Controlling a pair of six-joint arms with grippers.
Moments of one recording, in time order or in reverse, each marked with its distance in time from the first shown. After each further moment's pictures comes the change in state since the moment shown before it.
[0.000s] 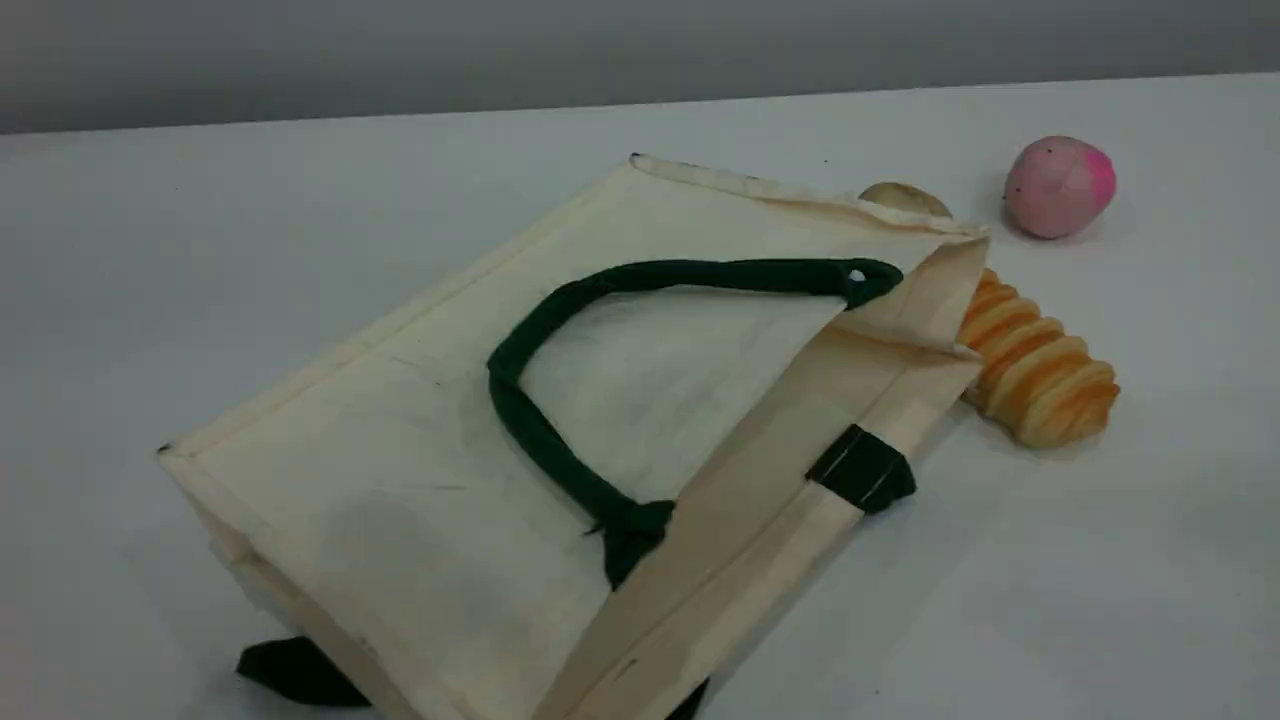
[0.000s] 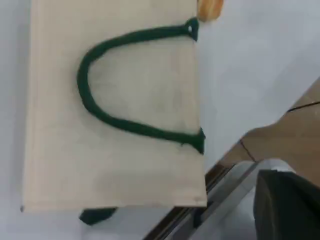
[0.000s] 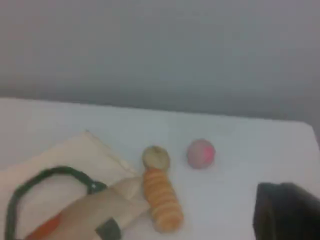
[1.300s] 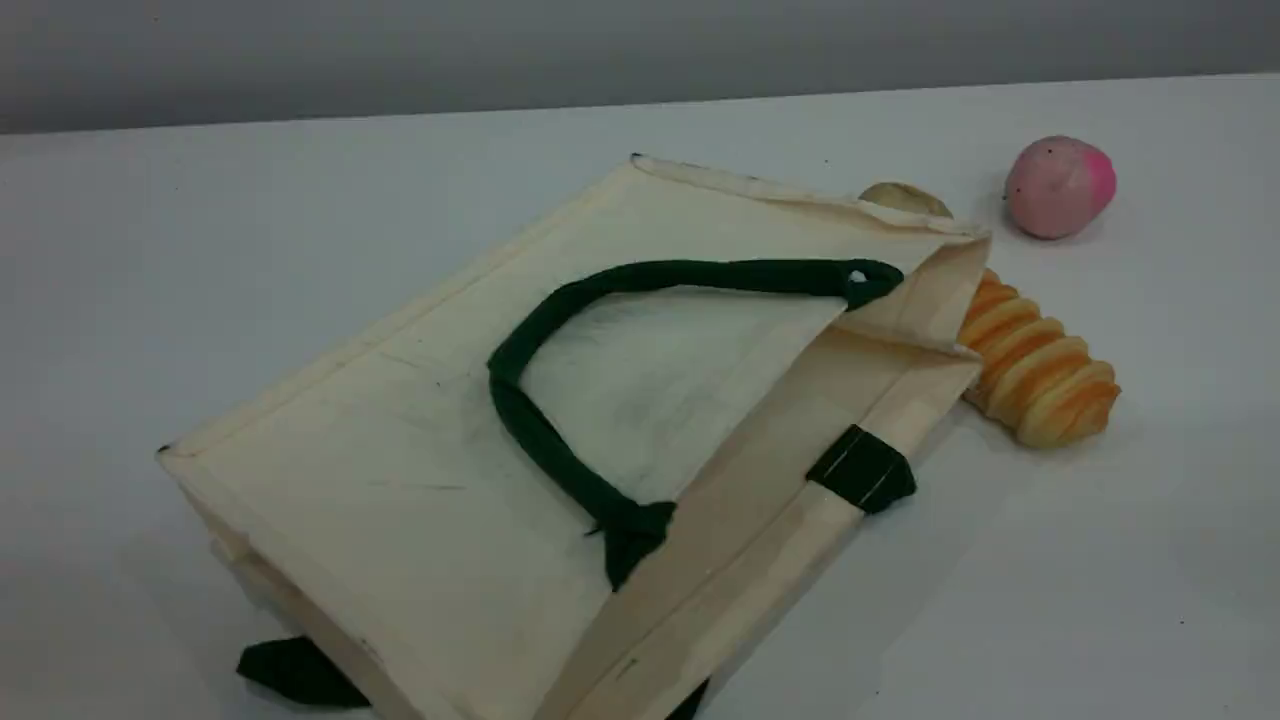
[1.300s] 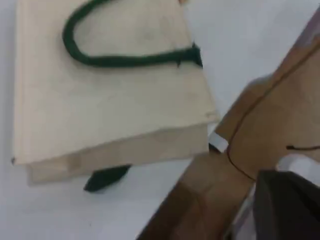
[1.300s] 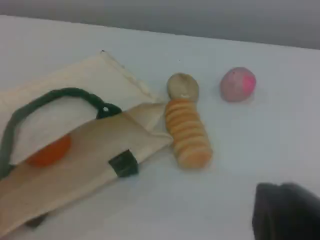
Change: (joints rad) left arm -0.042 -0.983 0.786 -0.014 -0.105 0.164; right arm 0.001 -0.091 0.424 0.103 -0.150 -0.097
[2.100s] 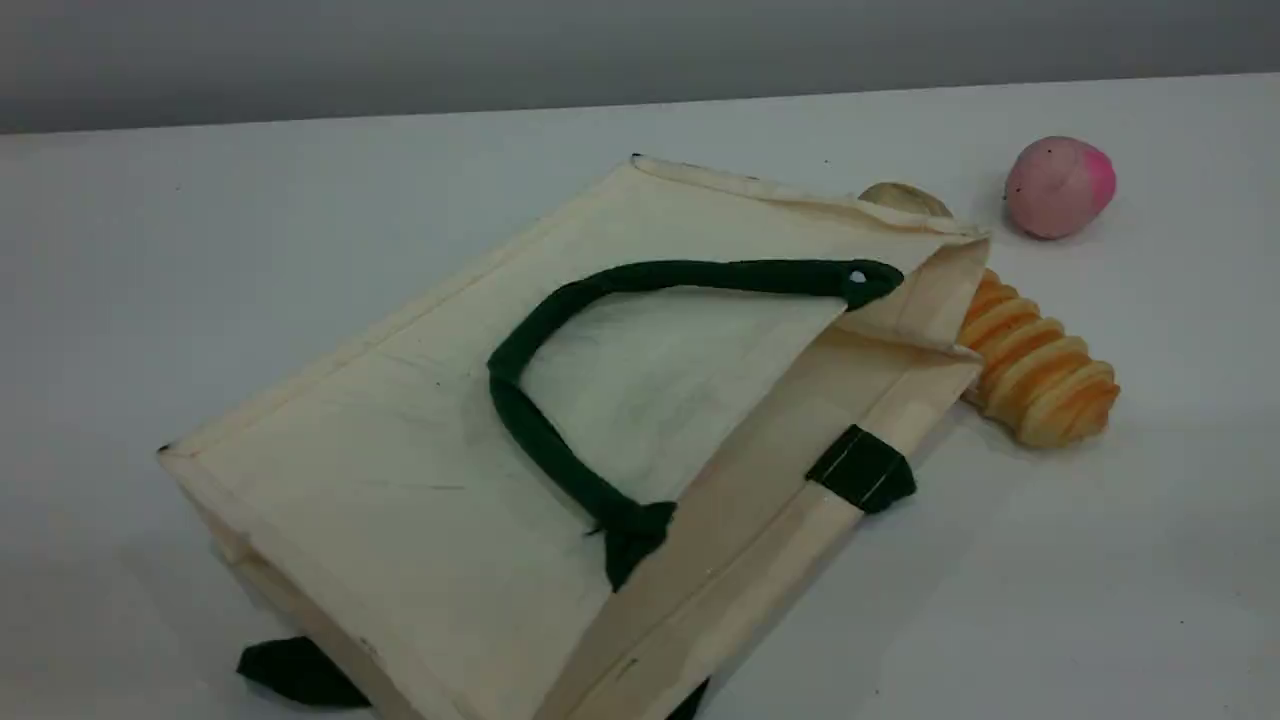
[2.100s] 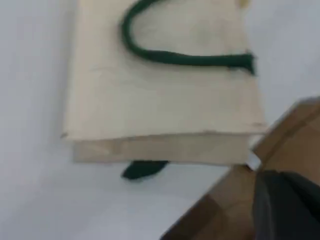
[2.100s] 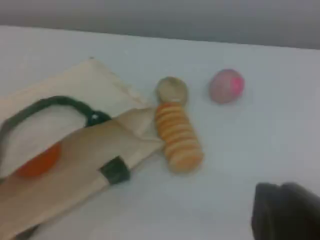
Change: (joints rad) left arm 0.254 -0.001 -0.001 0.001 -0.005 -0.005; right arm -0.081 0.000 -0.002 0.006 -0.001 0.007
